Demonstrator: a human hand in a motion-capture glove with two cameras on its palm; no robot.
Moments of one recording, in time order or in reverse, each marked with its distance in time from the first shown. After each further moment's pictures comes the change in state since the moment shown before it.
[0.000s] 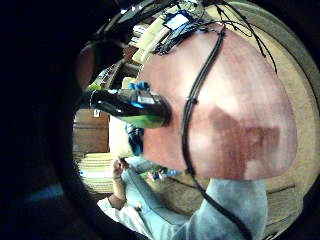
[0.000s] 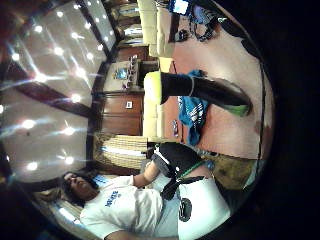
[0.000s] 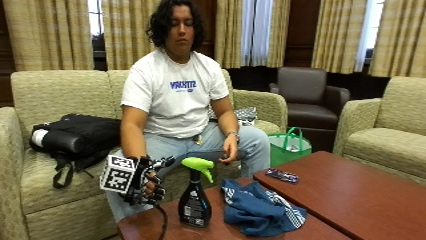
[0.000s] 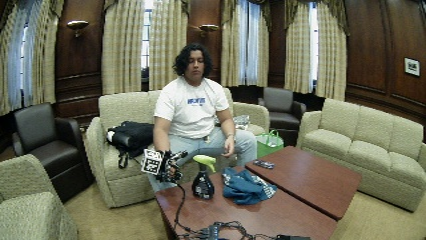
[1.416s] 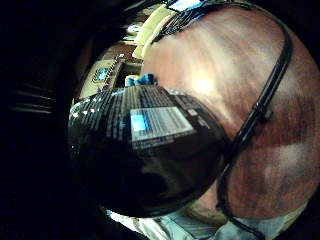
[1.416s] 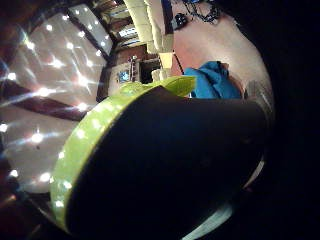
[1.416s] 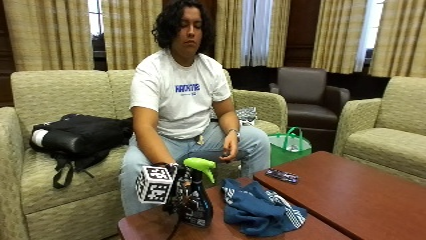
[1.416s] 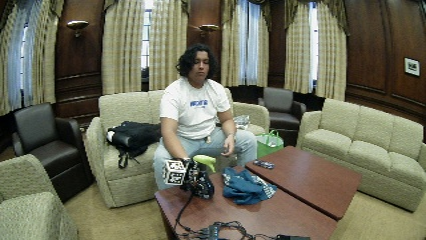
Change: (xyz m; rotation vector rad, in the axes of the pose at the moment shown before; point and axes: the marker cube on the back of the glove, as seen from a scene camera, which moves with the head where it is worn) arm -0.029 -0.065 0.102 -0.052 -0.085 0.104
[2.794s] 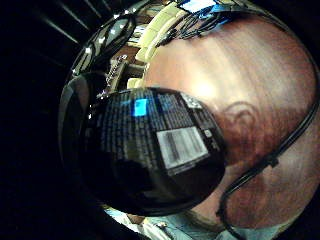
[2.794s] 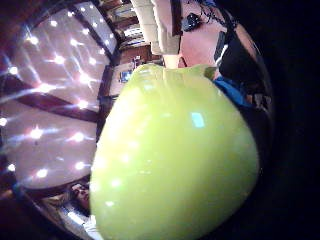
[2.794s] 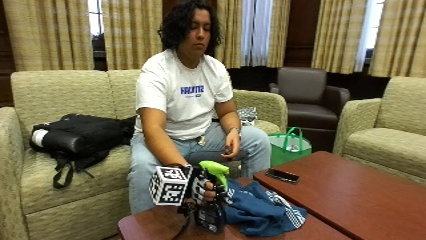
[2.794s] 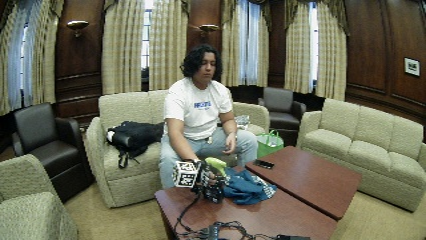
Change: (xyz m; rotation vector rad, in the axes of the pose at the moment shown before) arm -0.030 -0.046 0.027 0.022 -0.023 -0.032
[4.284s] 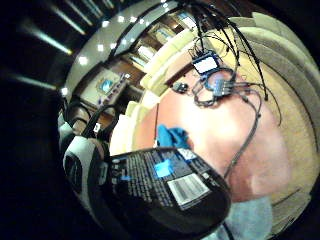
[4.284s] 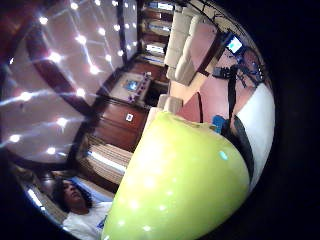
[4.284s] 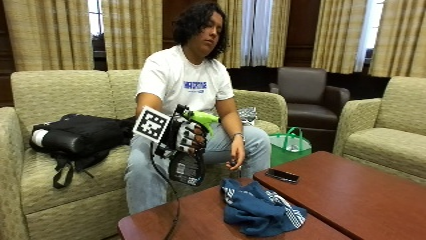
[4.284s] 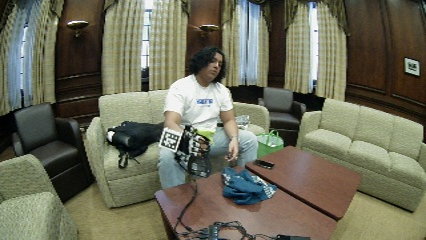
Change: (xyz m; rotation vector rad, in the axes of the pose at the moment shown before) arm -0.144 0.039 -0.084 0.274 0.222 -0.243
